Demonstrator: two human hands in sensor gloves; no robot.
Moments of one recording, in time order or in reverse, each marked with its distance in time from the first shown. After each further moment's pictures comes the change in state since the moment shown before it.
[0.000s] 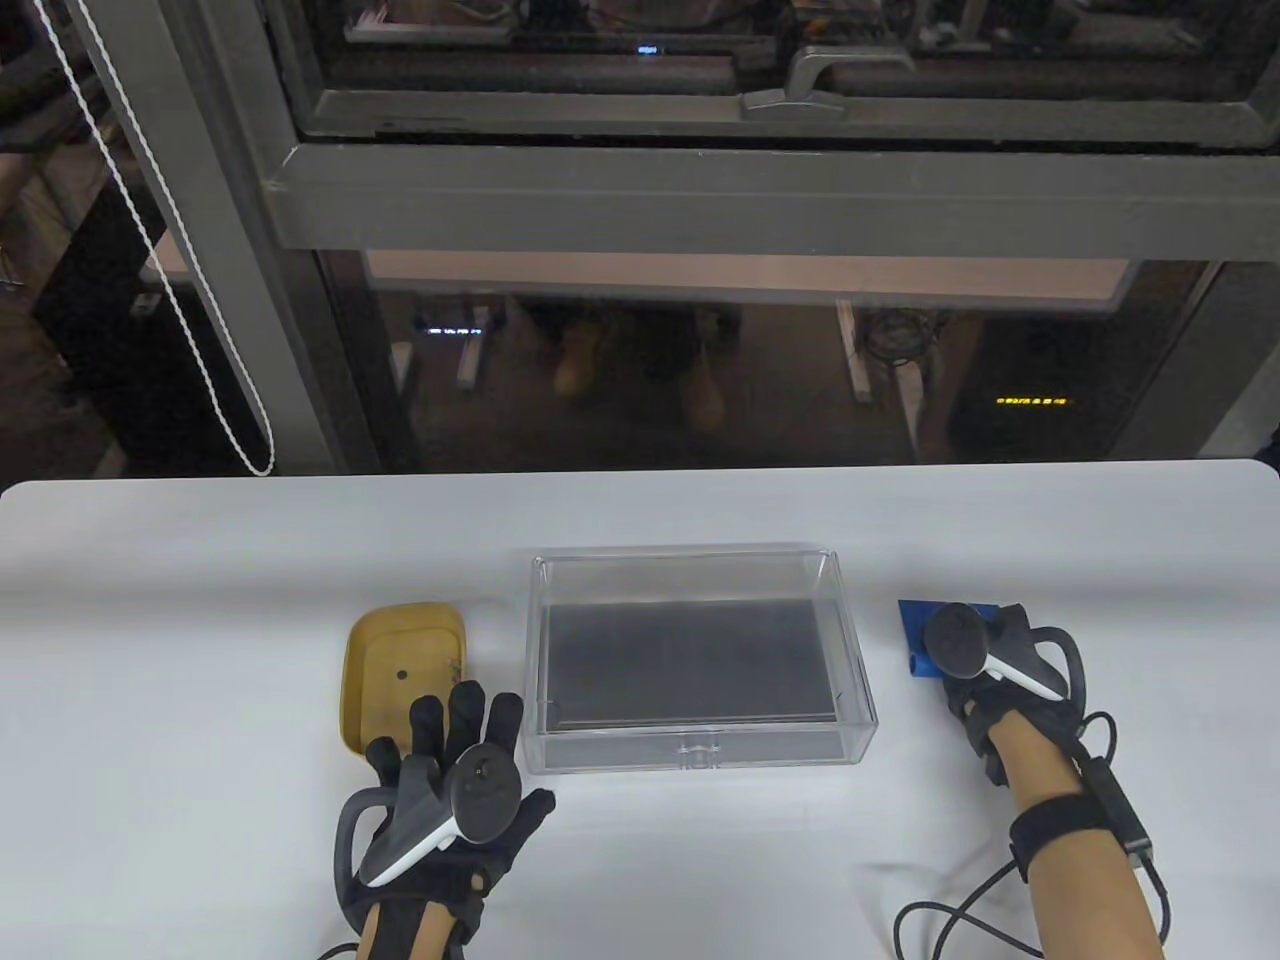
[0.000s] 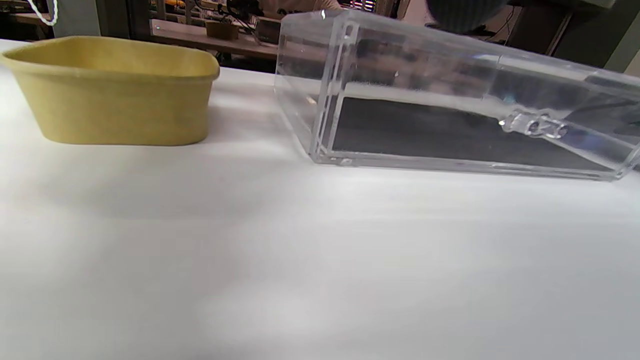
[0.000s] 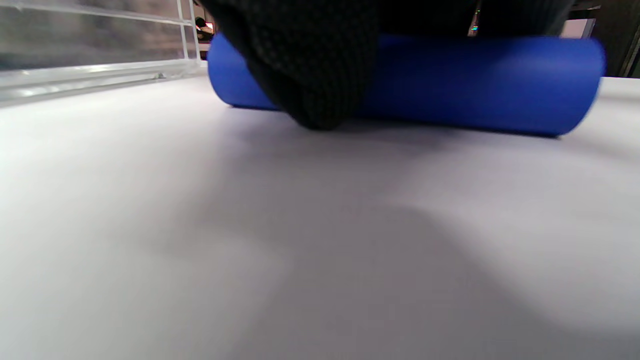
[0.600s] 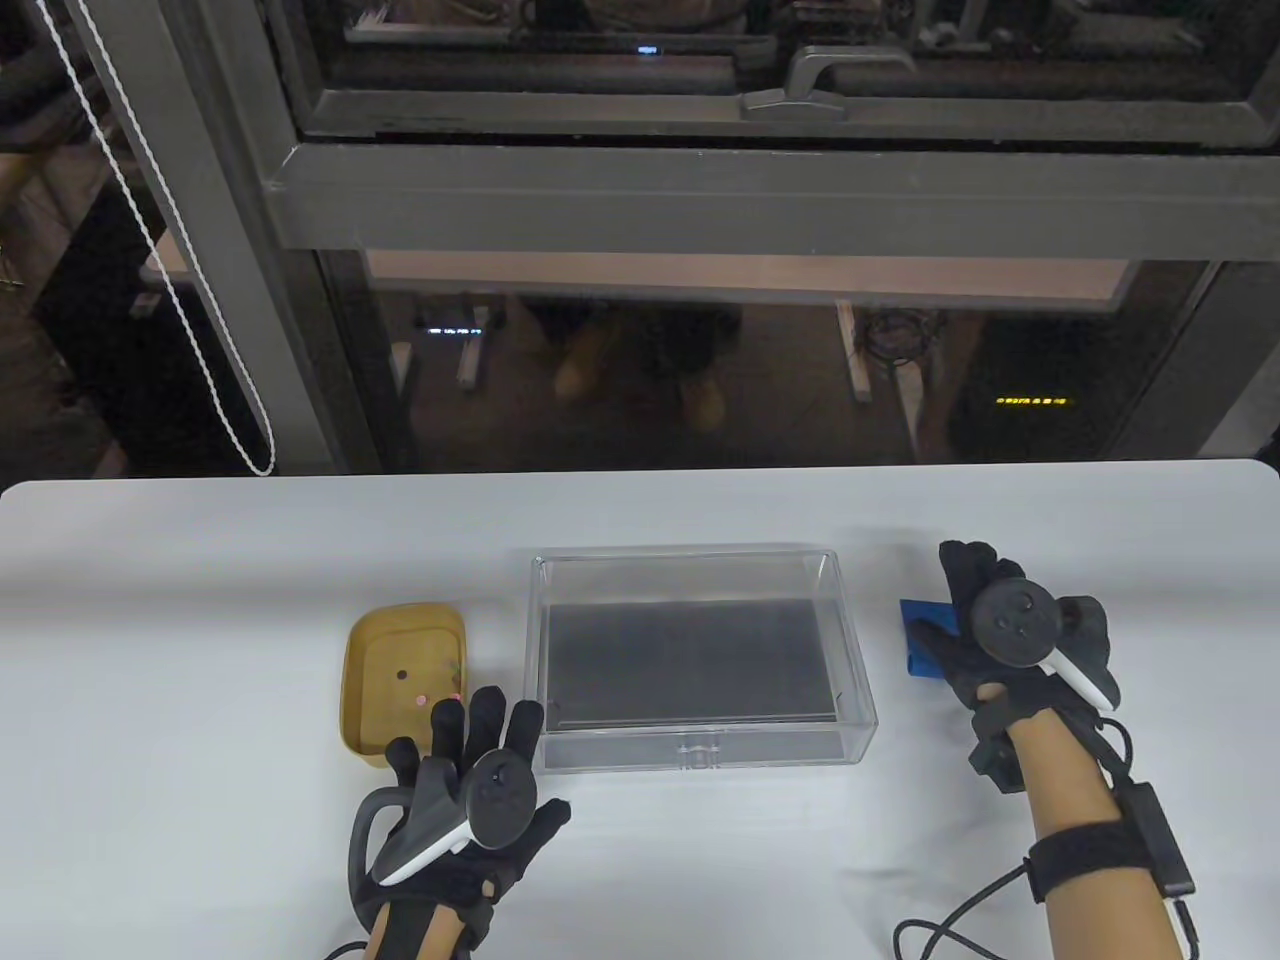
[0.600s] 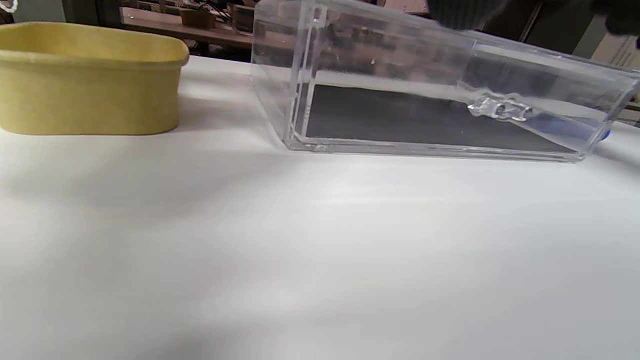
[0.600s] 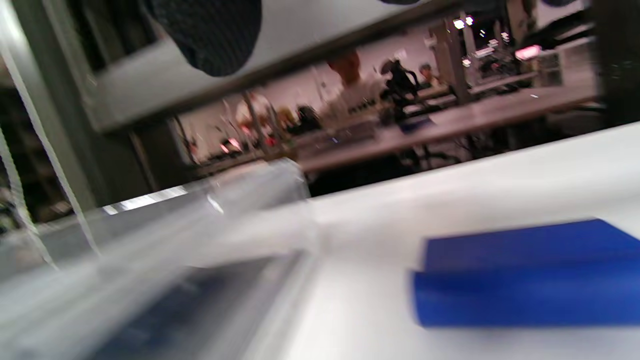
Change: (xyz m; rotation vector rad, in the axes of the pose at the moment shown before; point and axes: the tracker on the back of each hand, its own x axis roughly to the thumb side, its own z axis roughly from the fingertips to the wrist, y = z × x) left_hand 0.010 -0.005 -0.001 -0.018 -0.069 -0.012; right_hand 0.028 -0.095 0.060 -0.274 -0.064 -0.369
